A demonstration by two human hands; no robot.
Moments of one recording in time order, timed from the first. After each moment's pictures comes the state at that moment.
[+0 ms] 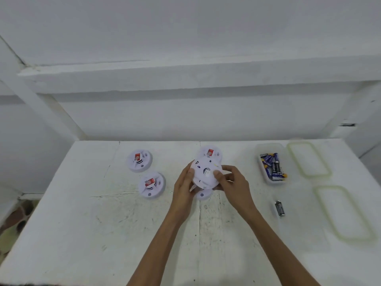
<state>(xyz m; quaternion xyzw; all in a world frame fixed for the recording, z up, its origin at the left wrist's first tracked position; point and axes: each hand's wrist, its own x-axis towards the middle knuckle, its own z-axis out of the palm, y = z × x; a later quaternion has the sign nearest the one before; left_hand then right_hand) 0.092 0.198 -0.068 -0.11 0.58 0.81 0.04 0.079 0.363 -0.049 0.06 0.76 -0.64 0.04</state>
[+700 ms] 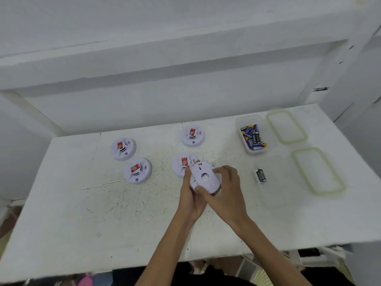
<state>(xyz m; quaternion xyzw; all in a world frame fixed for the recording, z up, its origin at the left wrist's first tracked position) 0.142 0.253 -0.106 -0.17 0.36 0.90 0.17 0.173 0.373 -0.073 0.05 0.89 -0.45 -0.07</state>
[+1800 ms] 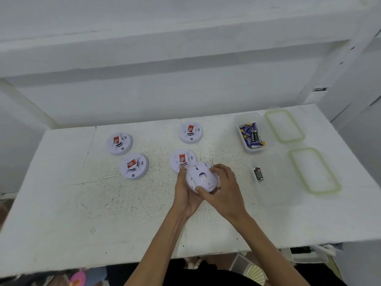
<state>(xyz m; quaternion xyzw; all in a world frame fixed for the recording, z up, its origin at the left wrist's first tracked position) 0.140 0.248 -0.112 -0.21 0.34 0.89 0.22 0.167 0.384 -0.094 0.01 0.89 -0.45 -0.06</state>
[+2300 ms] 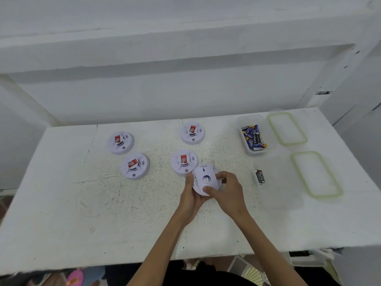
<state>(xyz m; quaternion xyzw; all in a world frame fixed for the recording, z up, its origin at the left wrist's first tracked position) 0.150 0.254 -0.119 -0.20 0.45 0.85 0.21 0.158 0.388 -0.089 0.14 0.83 -0.53 0.05</state>
